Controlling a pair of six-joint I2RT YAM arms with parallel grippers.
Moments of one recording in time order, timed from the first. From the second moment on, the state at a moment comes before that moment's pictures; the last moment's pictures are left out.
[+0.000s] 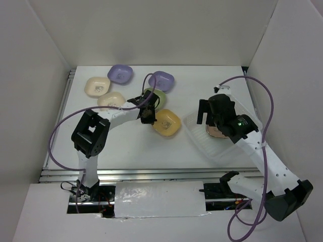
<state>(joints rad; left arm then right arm) -0.58 1.98 1.40 -0.51 -0.09 -0.62 0.47 1.03 1.09 -0.81 0.39 0.40</state>
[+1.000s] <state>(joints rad) -1.00 1.87 1.52 -0.37 -0.45 -1.37 0.24 0.69 1.26 -0.91 0.52 0.59</state>
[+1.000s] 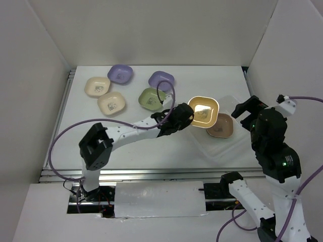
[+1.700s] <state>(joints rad) -1.04 2.24 1.87 -0.28 -0.31 -1.42 0.06 0.67 1.24 -0.93 0.31 0.49</state>
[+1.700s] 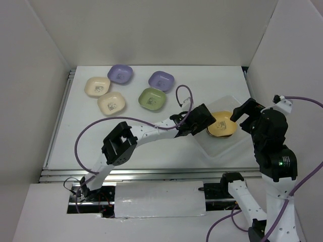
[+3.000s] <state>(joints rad) -0.36 2.14 1.76 -0.68 -0.23 -1.08 0.13 0.66 1.10 -0.79 -0.01 0.48</state>
